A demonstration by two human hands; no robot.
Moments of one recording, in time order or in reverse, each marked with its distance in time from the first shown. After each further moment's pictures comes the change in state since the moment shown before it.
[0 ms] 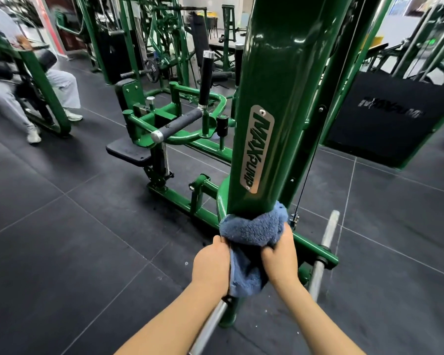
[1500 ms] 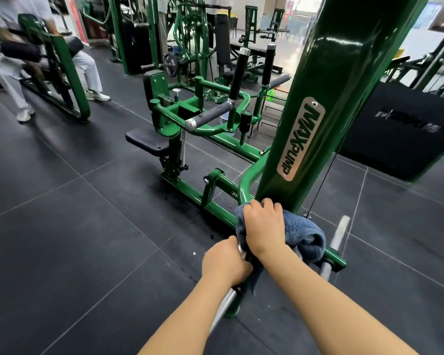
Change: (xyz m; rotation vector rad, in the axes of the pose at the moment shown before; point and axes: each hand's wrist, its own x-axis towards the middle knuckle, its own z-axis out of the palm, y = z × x) left_hand -0.034 -0.039 0.010 -0.400 -0.043 -0.093; right_hand -0.018 -0.086 0.049 -1.120 -0.263 -0.515
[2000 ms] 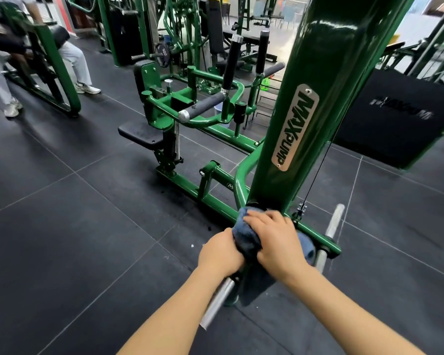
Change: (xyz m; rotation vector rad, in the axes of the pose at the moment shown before) left_hand 0.000 -0.002 -0.002 -0.079 -0.039 0.031; right_hand -0.053 0.027 0.001 0.355 0.030 -0.082
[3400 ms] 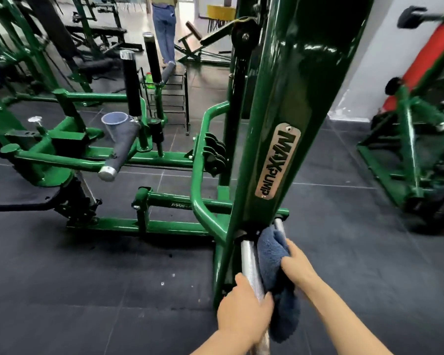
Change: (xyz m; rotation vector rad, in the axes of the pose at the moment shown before) left_hand 0.019 -0.011 -0.032 0.189 -0.405 0.299; right_hand 0.021 -0.011 0.014 0.845 0.168 1.274
